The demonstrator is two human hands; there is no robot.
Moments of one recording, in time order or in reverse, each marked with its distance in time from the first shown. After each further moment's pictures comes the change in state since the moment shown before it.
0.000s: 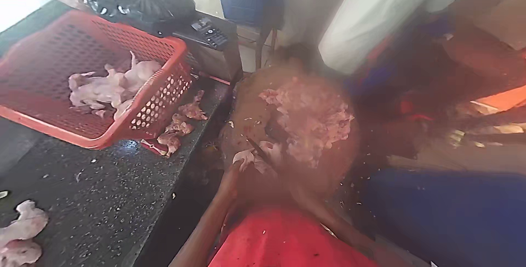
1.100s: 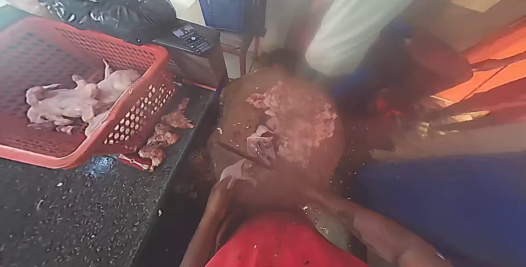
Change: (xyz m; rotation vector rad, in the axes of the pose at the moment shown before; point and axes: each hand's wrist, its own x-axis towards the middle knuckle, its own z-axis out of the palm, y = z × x) left_hand -0.004 -0.032 -0.039 -0.044 -0.057 0.055; right_hand 0.024 -0.038 -0.033 -0.257 0.056 -0.287
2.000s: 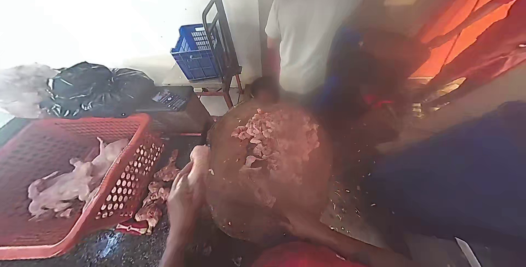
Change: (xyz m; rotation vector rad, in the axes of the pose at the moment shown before) left_hand -0.022 0.168 0.070 1.083 0.111 1.134; right_hand -0.059 0.037 0.052 0.058 -0.209 0.321
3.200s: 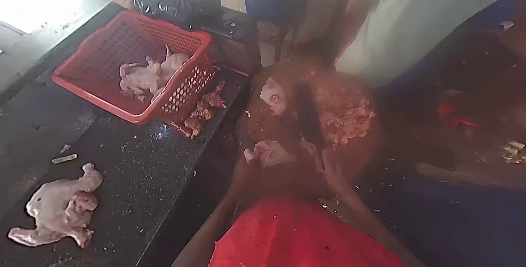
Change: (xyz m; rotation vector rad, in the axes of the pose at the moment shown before) left_hand -0.149 -0.069 0.087 -0.119 -0.351 -0.736; right_hand -0.015 -0.040 -0.071 0.629 0.510 -0.240
